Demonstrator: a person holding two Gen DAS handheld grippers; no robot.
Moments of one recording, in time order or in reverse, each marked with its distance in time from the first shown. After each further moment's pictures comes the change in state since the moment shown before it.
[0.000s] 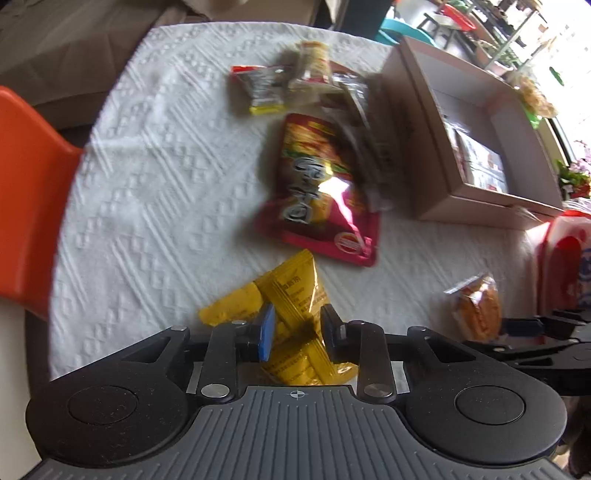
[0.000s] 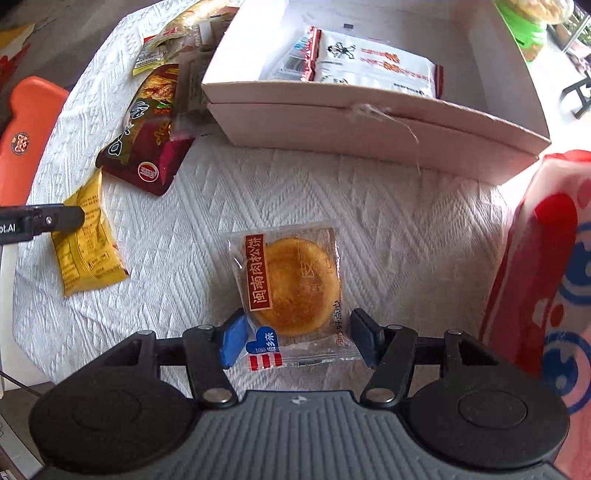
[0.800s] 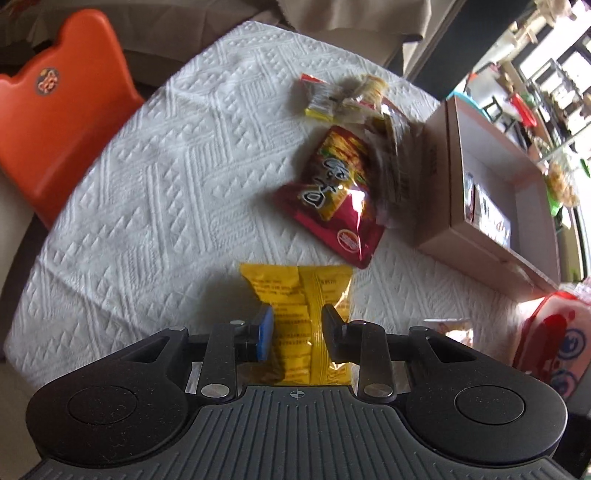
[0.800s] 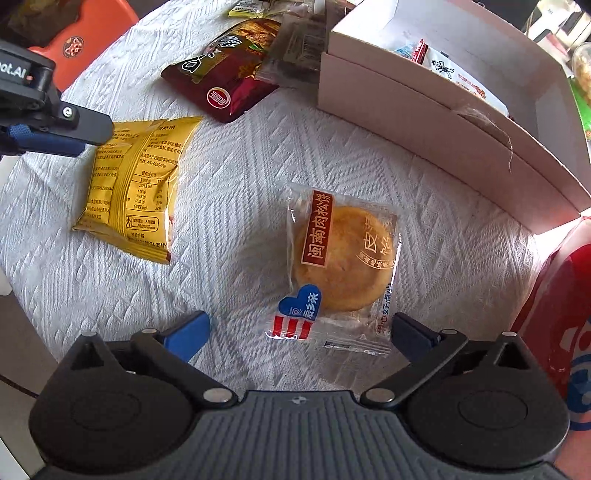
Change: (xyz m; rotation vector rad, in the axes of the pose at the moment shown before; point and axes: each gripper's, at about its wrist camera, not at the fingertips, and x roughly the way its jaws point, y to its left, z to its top) left arm -0.019 -0.008 -0.023 -0.319 -0.111 0.096; right arm 0.012 0.040 -0.036 -0.351 -0.062 -0.076
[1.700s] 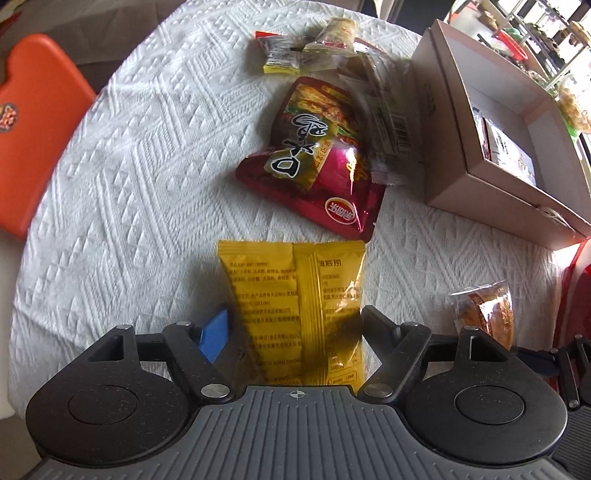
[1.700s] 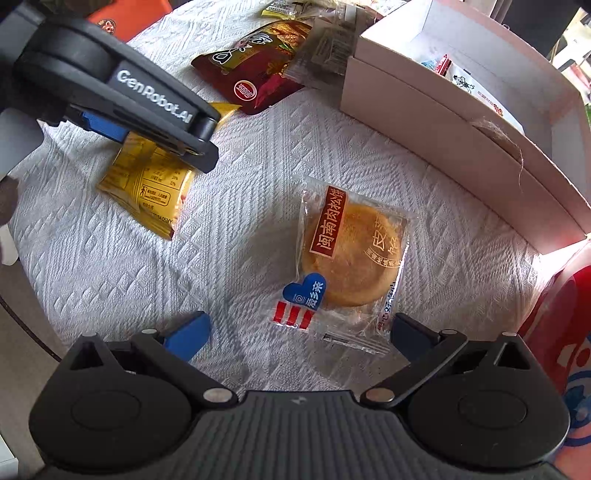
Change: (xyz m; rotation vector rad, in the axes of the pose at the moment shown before) left arm 0.039 -0.011 0.006 0.136 0.087 0.012; right arm -0.008 0.002 -0.020 -0.102 -0.026 0.022
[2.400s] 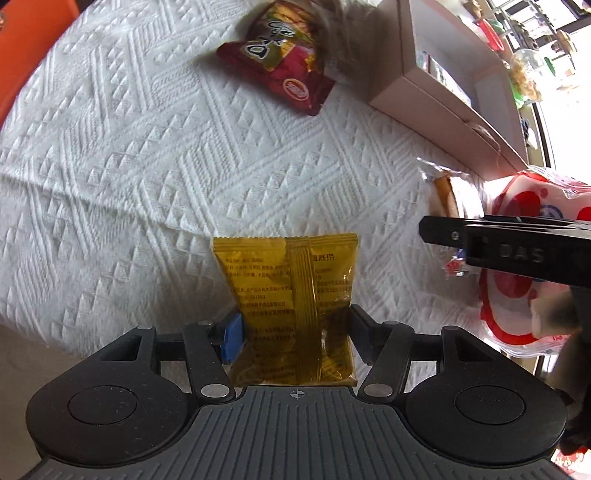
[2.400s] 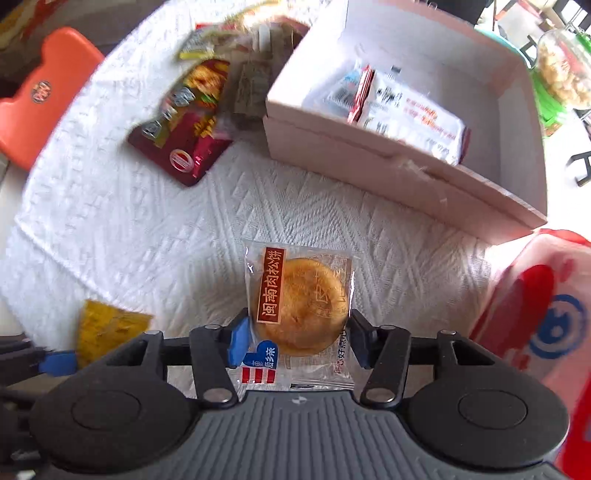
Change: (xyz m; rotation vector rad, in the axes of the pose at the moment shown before) left arm -0.025 -0.006 -0.068 -0.070 0.165 -0.206; right arm -0.036 -0.030 0.047 0.241 0.059 -0.015
